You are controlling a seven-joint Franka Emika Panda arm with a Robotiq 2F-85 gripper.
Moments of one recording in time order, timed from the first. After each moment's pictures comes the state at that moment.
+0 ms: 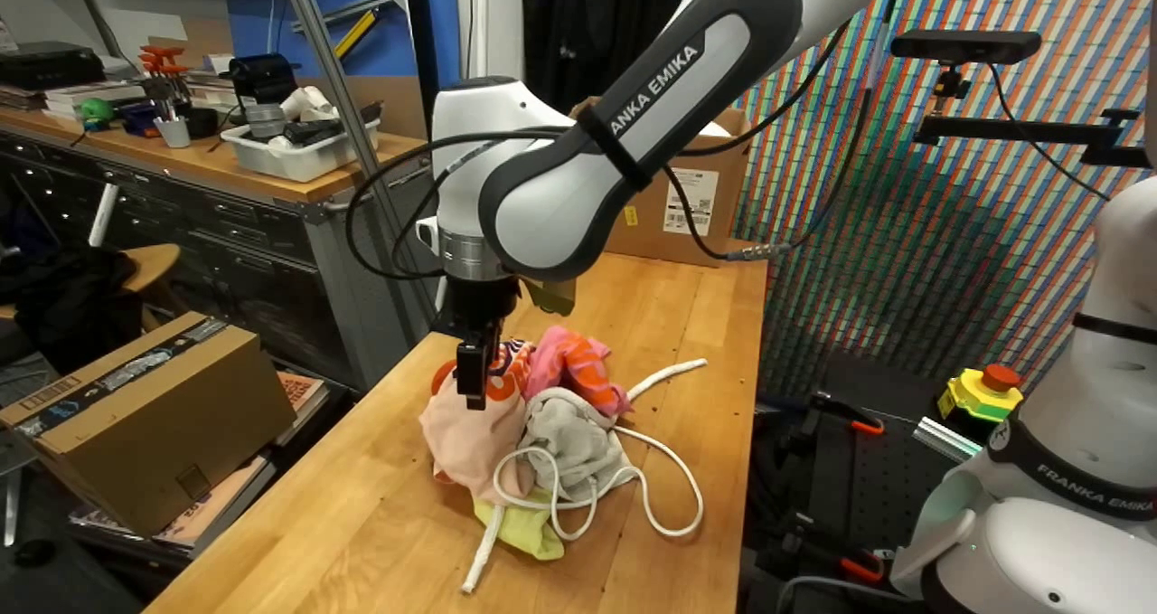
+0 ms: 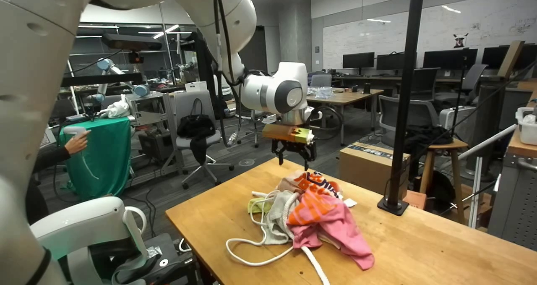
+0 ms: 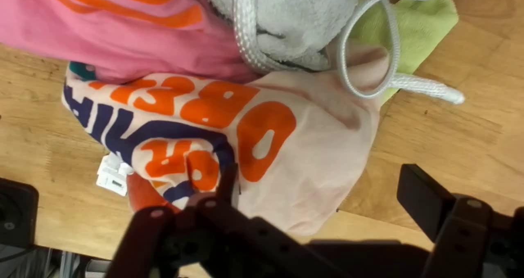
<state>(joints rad) 0.17 0.47 0.16 -1.94 -0.04 2.47 -0.17</state>
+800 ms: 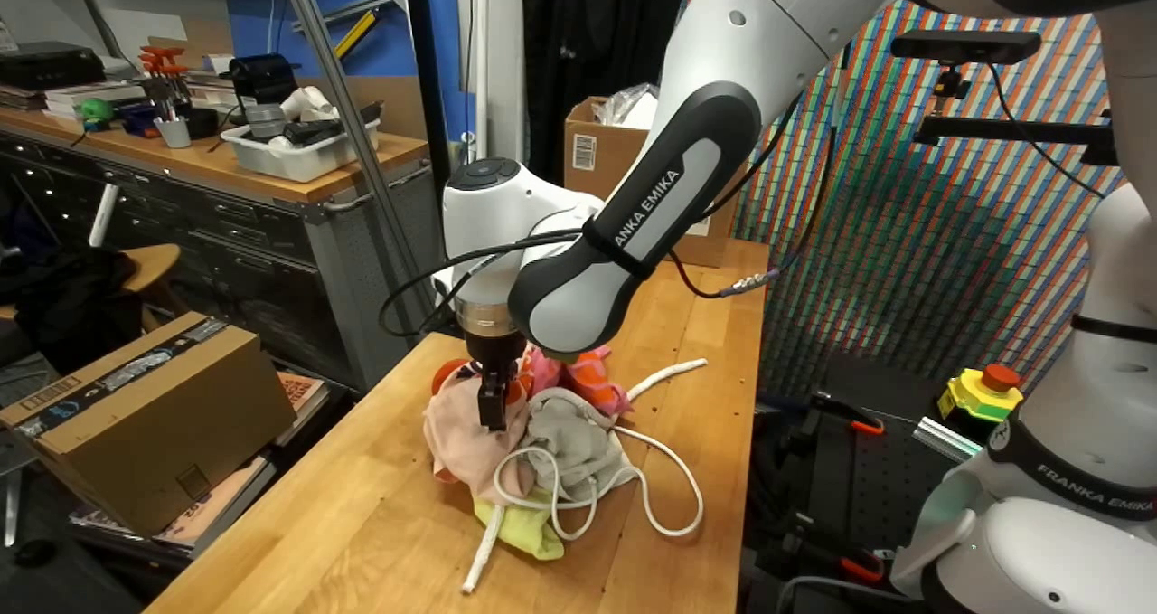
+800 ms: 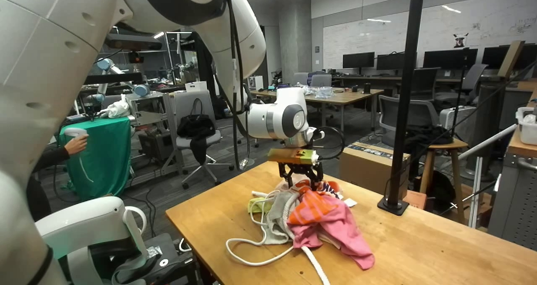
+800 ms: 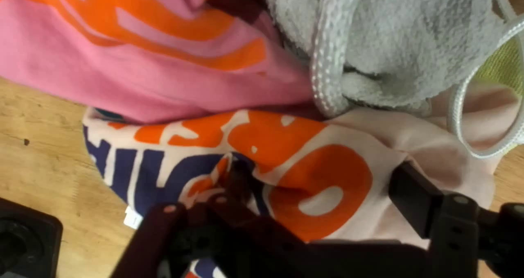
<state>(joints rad) 0.24 0.60 0.06 -1.93 -0.24 2.58 -0.04</state>
